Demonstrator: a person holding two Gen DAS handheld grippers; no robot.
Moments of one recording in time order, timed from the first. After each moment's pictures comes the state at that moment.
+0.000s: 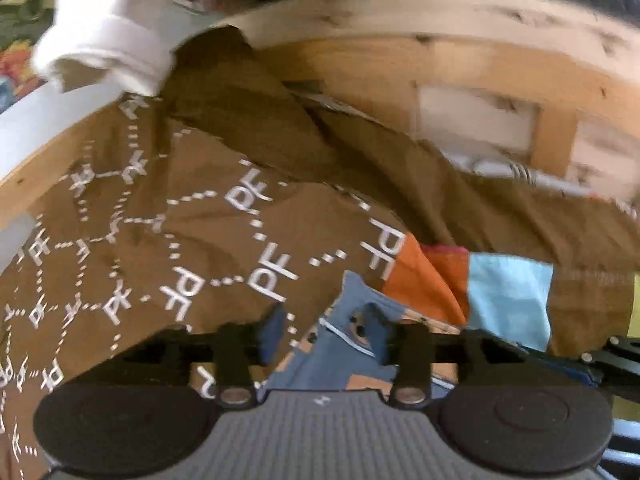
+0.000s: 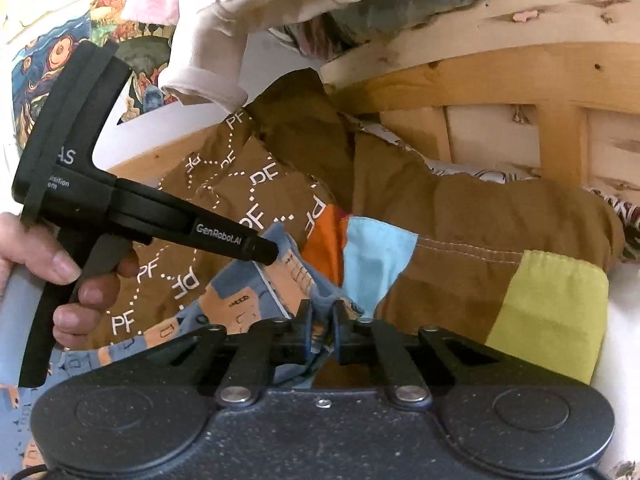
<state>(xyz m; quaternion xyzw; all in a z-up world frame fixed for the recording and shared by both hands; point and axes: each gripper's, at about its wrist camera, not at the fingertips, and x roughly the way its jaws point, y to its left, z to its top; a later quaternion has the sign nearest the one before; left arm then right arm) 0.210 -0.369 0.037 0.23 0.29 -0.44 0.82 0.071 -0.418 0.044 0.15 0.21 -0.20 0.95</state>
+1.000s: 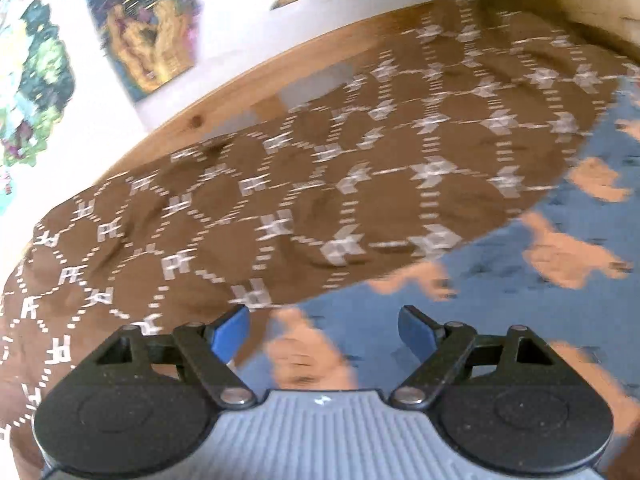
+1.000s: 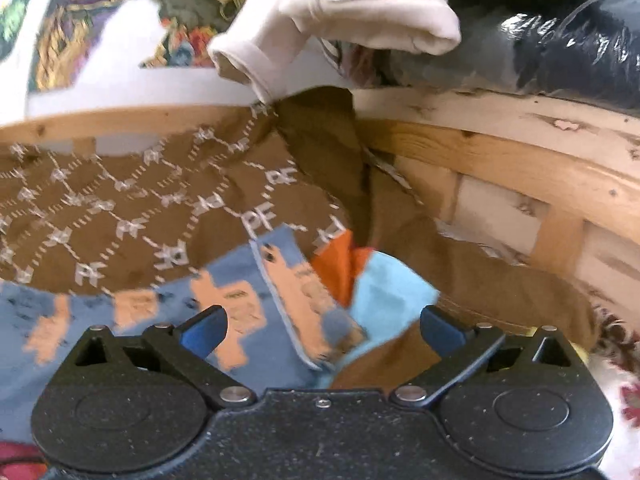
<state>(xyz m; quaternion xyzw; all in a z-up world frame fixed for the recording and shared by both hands) 0.208 -0.084 0.009 0.28 0.28 -0.12 0.91 0.094 -0.369 0.044 -0.01 0.22 -0.23 0.95</state>
